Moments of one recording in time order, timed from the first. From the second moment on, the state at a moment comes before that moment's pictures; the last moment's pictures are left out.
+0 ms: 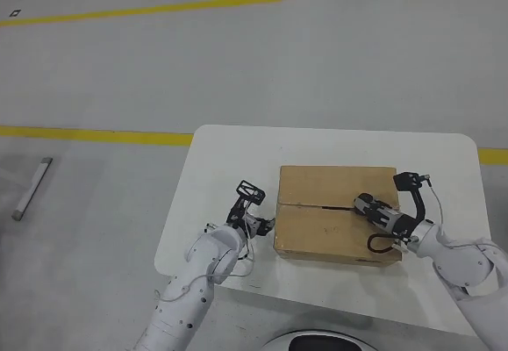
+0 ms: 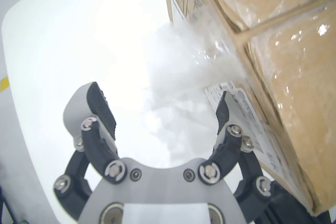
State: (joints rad) left arm 0.99 -1.25 -0.99 -1.45 1.30 -0.14 -0.57; right arm -1.36 -1.06 1.38 -1.68 -0.34 -0.16 0.49
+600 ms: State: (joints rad) left arm 1.01 -1.27 -1.06 -1.45 1.32 0.01 -0.33; right arm -1.34 -1.07 1.36 -1.66 -0.35 -0.15 0.50
